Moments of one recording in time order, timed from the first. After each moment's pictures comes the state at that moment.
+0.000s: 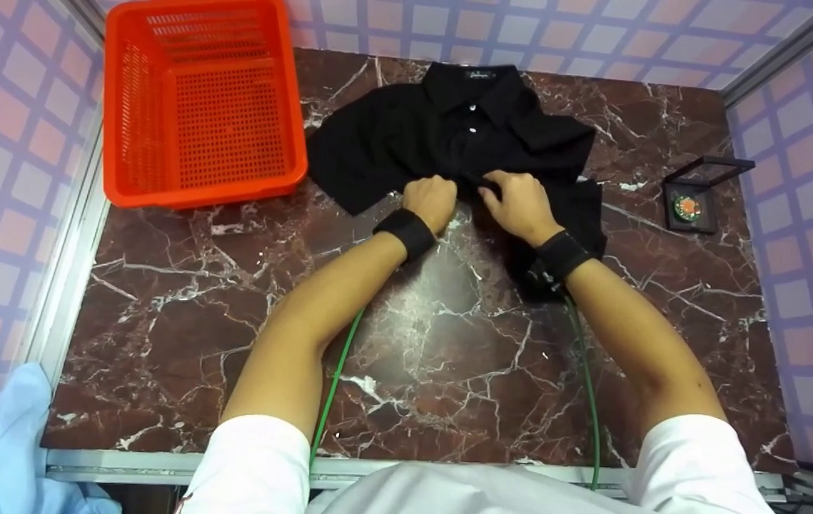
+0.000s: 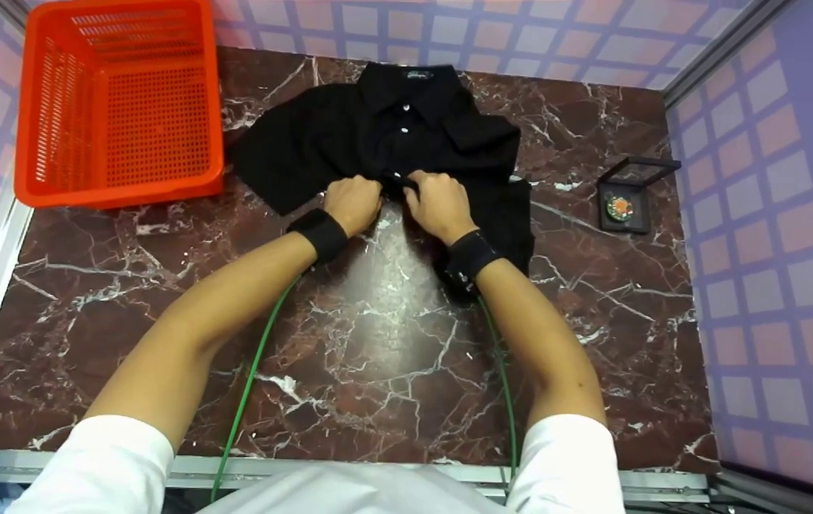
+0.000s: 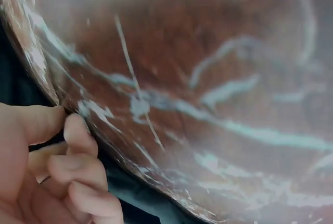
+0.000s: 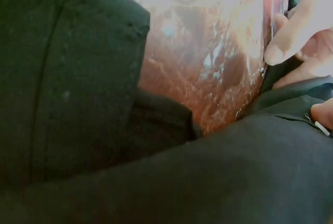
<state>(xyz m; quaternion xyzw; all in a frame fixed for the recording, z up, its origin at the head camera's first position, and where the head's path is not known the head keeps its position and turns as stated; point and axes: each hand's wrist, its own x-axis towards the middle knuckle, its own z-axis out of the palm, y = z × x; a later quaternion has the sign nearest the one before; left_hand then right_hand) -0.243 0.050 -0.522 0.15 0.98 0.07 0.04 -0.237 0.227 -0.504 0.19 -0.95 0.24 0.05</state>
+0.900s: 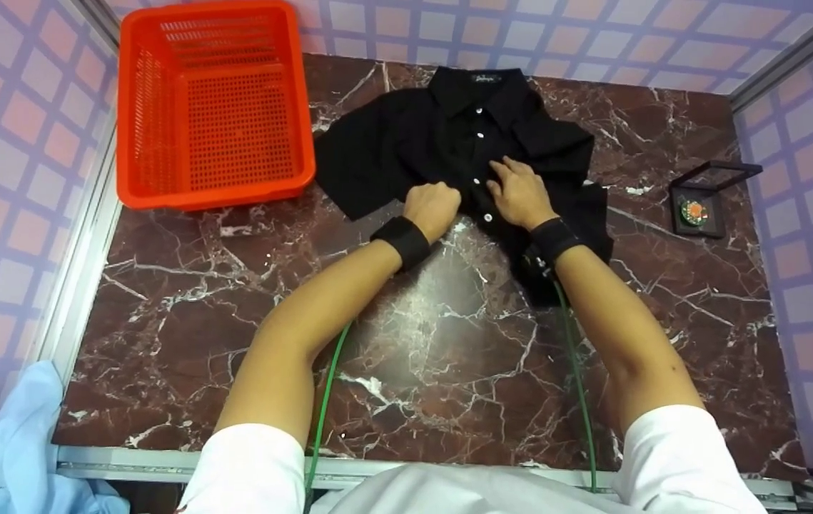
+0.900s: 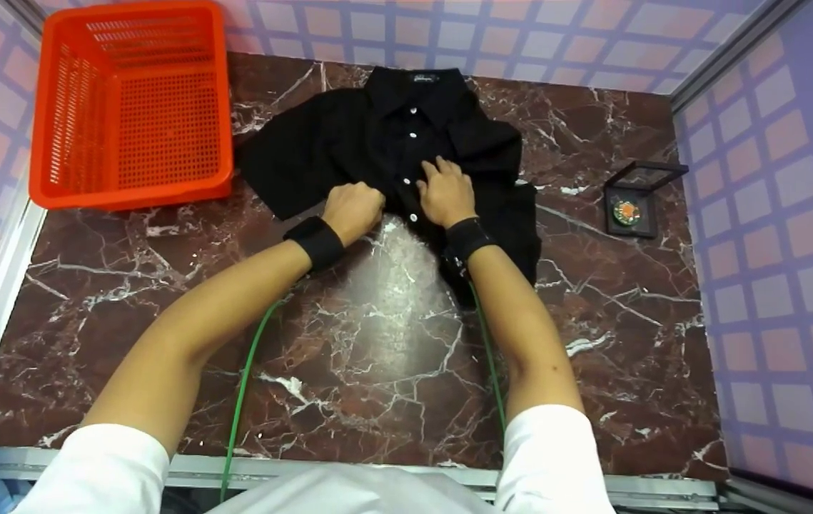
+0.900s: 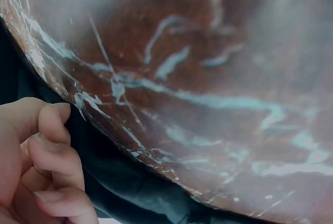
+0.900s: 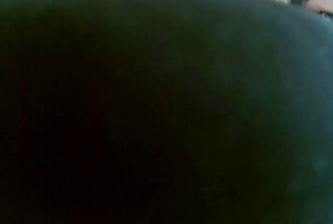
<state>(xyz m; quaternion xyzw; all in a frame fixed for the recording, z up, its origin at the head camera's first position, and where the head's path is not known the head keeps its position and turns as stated) -0.234 0.037 -0.516 0.20 0.98 0.08 0.03 -0.266 0.226 -0.520 0.14 -0.97 0.17 -0.06</state>
